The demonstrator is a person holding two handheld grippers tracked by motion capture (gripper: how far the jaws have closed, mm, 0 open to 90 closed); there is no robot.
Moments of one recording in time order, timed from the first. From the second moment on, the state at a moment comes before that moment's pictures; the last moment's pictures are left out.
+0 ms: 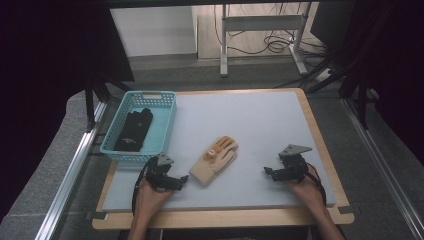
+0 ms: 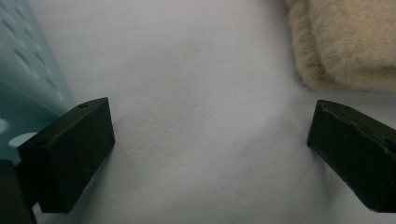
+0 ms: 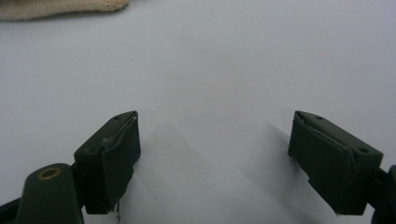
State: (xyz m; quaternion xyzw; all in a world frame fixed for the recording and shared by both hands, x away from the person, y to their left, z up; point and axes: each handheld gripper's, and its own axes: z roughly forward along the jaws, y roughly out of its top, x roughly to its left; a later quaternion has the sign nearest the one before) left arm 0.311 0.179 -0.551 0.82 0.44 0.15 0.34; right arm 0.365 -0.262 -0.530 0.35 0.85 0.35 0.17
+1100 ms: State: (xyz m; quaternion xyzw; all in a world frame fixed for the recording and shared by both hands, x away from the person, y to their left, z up) left arm 0.363 0.080 -0.509 0.85 0.39 0.08 0.34; right arm 0.365 -0.262 -0.531 0.35 0.85 0.35 0.18
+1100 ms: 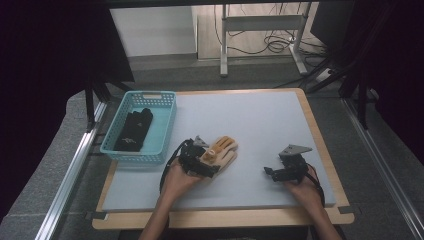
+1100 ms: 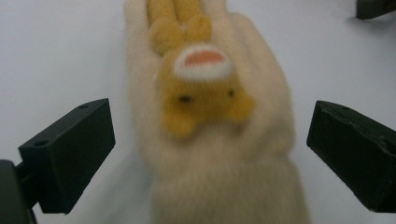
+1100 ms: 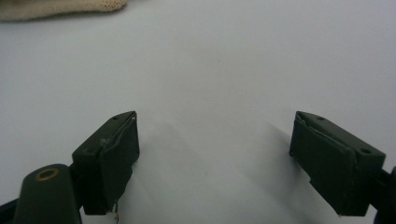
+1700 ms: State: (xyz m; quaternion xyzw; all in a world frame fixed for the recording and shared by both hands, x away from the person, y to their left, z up) left arm 0.364 0.053 -0.523 0.88 0.37 0.10 0.28; right arm 0.365 -0.262 -0.531 0.35 0.85 0.35 0.18
